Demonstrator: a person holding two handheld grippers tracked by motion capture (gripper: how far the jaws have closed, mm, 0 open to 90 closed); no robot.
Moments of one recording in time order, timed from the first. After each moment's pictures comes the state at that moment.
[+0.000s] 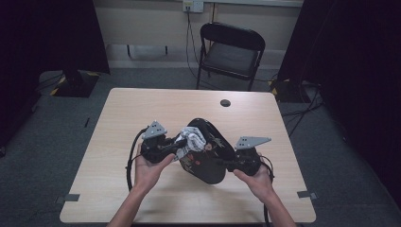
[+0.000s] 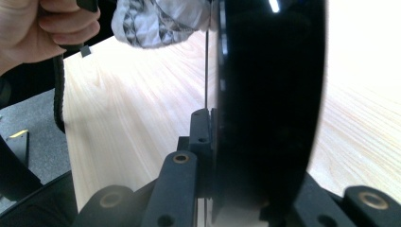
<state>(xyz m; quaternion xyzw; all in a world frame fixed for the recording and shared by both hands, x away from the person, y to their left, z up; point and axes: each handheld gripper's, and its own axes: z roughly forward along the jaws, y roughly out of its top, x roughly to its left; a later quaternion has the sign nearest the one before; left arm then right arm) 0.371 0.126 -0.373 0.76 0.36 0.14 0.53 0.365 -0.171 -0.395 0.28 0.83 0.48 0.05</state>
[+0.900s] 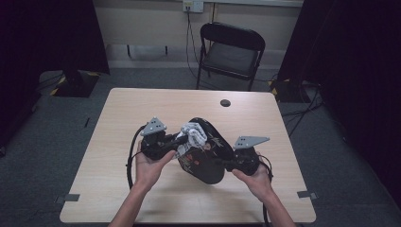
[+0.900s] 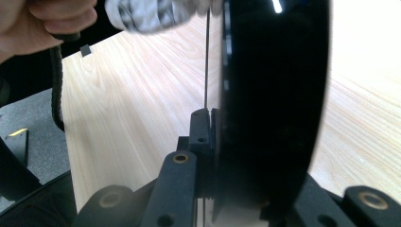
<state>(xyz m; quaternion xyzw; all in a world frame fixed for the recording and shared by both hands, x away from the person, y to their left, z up) 0.374 0.125 -0.359 0.74 0.36 0.13 0.55 0.366 -0.168 -0.394 0.28 0.83 0.48 0.05</state>
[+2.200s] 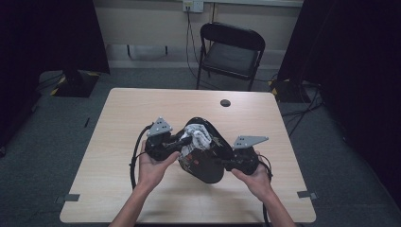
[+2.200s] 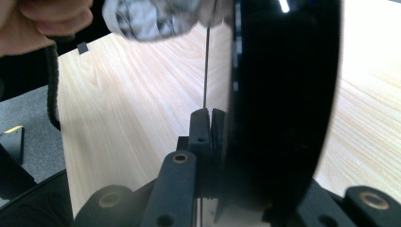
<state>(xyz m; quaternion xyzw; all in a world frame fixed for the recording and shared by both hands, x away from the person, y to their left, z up) 0.374 0.119 -0.366 0.76 0.36 0.13 0.53 0.367 -0.166 -0.393 0.27 0.83 0.48 0.06</state>
